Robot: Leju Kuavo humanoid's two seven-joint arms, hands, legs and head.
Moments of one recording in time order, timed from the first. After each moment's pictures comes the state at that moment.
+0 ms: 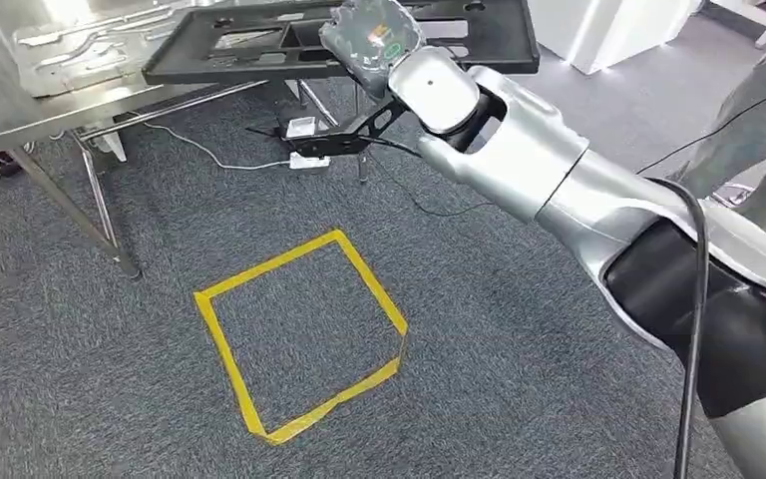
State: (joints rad) left arm -0.10 0.22 -0.87 -0.16 1.23 0.26 0.00; right arm -1.40 -0.24 1.19 -0.68 1.05 0.21 -0.01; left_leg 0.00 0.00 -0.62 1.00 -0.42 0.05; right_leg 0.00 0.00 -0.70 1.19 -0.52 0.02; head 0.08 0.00
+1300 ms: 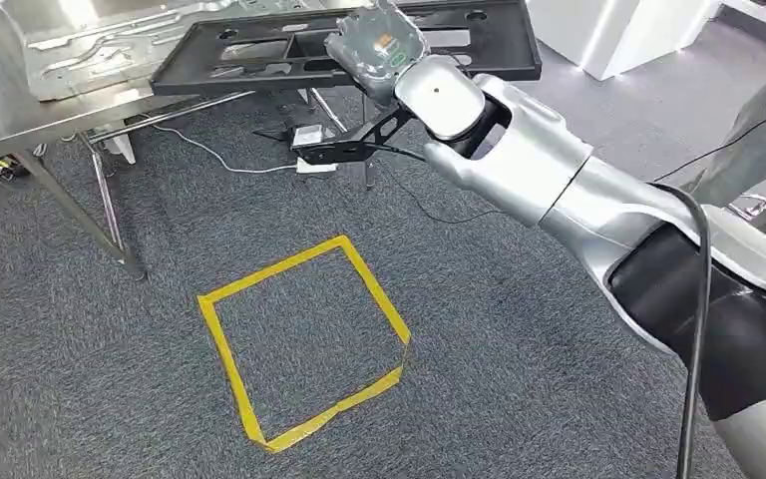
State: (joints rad) left arm -0.10 0.22 -0.87 -0.16 1.24 0.27 0.02; right arm -1.39 -0.26 1.19 -0.69 1.04 0.20 -0.02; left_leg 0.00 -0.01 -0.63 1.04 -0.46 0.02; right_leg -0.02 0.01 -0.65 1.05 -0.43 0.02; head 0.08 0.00
